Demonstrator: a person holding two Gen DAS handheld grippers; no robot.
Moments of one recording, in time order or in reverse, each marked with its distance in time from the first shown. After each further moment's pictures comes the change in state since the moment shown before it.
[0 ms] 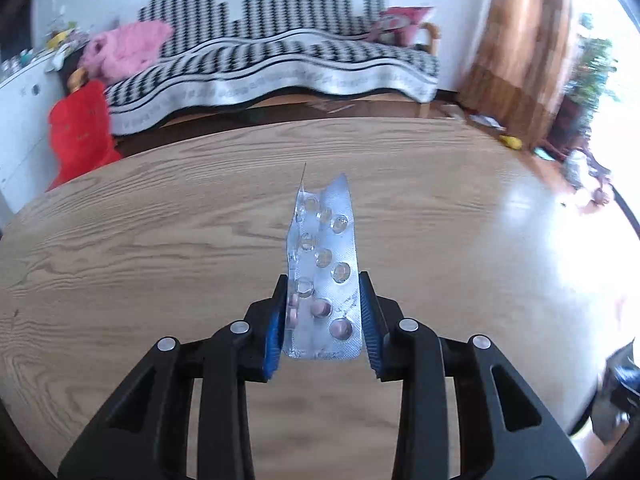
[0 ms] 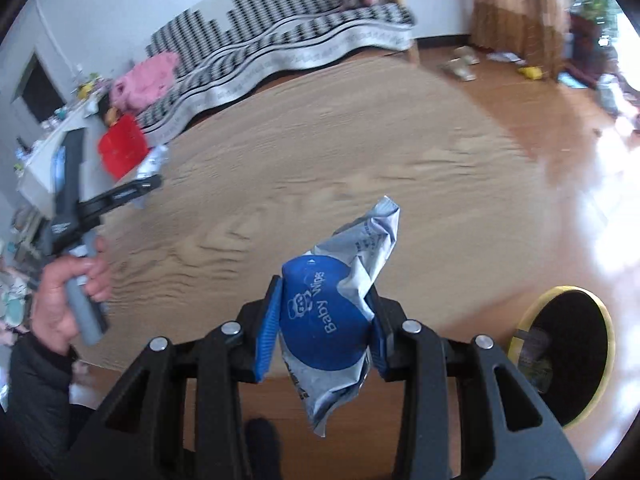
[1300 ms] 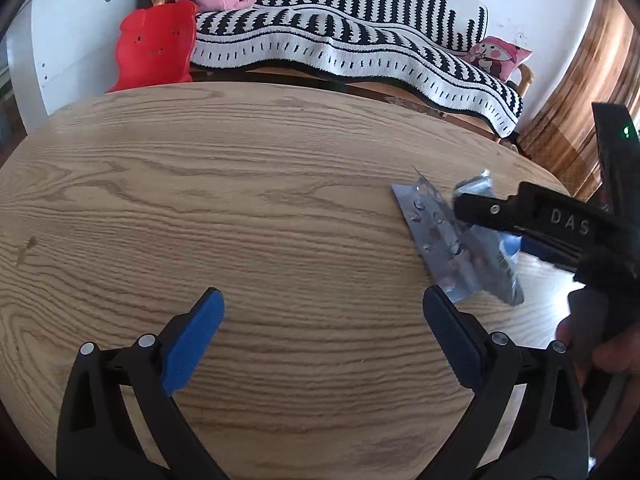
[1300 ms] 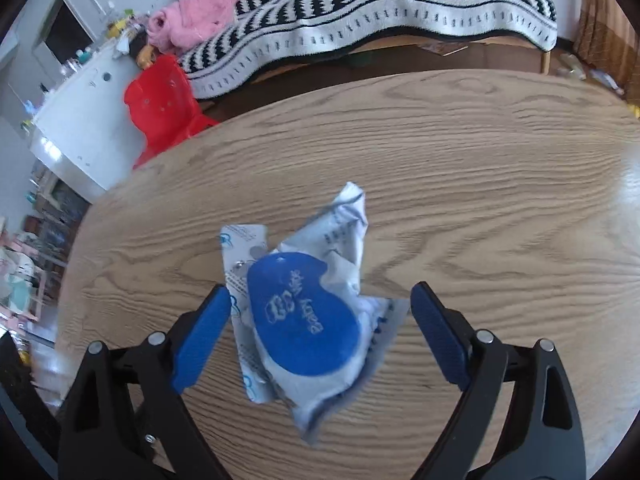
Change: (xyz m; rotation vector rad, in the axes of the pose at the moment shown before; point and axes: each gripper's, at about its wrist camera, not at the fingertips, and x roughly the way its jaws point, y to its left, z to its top) left arm 0.028 0.197 -0.022 -0.308 0.050 0.076; right arm 0.263 0.300 0.147 -0.136 0.194 0.243
